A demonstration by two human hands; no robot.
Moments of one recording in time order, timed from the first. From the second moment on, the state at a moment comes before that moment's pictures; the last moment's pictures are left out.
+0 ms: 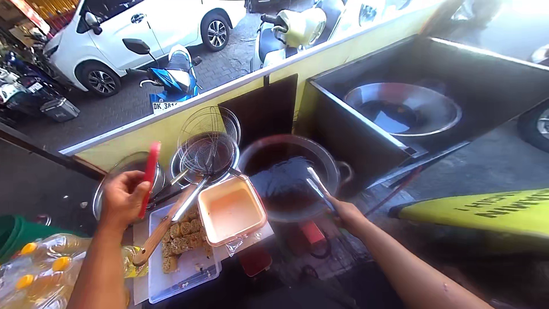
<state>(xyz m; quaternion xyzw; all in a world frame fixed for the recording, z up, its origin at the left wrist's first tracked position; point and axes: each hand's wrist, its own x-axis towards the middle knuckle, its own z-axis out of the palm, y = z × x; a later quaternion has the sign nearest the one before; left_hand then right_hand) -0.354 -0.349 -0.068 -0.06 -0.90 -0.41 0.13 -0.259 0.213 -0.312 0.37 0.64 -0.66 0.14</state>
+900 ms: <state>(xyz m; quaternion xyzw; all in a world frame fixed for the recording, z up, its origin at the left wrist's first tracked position) -0.354 -0.305 -0.141 0.02 -0.99 0.03 -0.14 -0.244 0.194 -0.272 0.16 0.76 -0.63 0.00</state>
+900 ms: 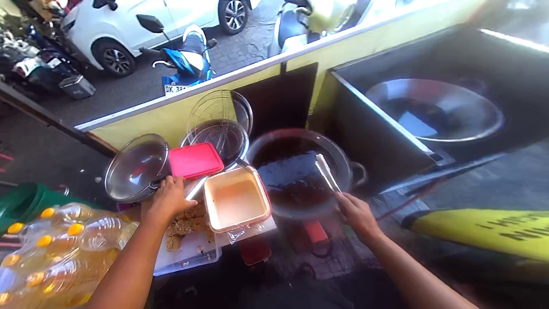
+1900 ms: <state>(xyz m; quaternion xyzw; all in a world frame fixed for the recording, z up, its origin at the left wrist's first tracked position) -0.275 -0.338 -0.143 -0.04 -0.97 -0.17 0.15 -0.255 -0.221 -0.148 -0.38 0.84 0.20 0.32</state>
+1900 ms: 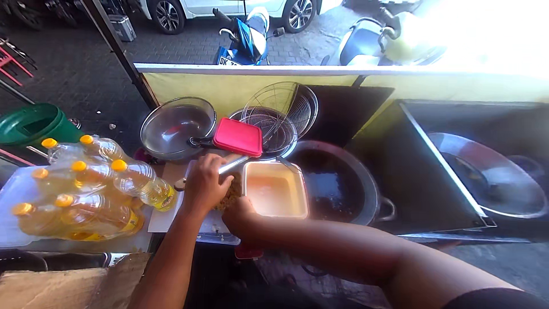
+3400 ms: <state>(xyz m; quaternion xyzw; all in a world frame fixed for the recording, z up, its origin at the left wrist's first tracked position) -0.084 -0.358 -0.248 0.11 -0.84 -0.48 0.22 -0.321 -0.083 -0.068 -0.37 0.90 -0.01 0.21</state>
